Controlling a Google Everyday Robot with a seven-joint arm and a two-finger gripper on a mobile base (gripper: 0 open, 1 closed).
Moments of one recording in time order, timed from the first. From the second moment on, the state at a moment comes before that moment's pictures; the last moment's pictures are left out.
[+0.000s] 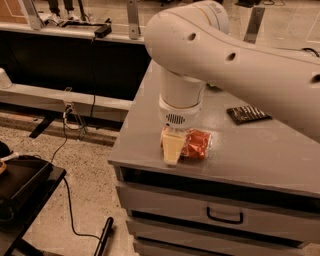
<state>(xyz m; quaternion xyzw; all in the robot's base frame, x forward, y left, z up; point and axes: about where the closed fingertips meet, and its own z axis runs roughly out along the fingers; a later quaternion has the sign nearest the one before) 0.487 -0.049 0.837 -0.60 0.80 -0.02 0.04</state>
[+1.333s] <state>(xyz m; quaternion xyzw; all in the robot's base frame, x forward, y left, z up) 0.522 -0.082 0.896 -0.56 0.81 0.12 0.13</state>
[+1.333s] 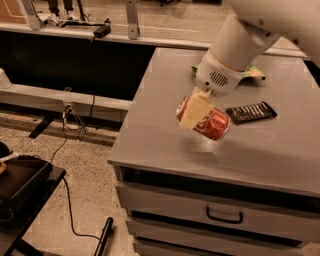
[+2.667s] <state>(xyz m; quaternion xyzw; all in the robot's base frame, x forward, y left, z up) 0.515 -0.094 0.961 -0.48 0.72 0.29 0.41</state>
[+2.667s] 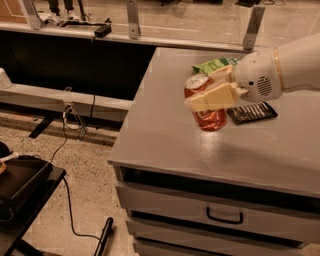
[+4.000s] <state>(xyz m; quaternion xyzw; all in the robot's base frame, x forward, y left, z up) 0.507 -0.075 0.918 -0.41 0.68 0.43 0.44</state>
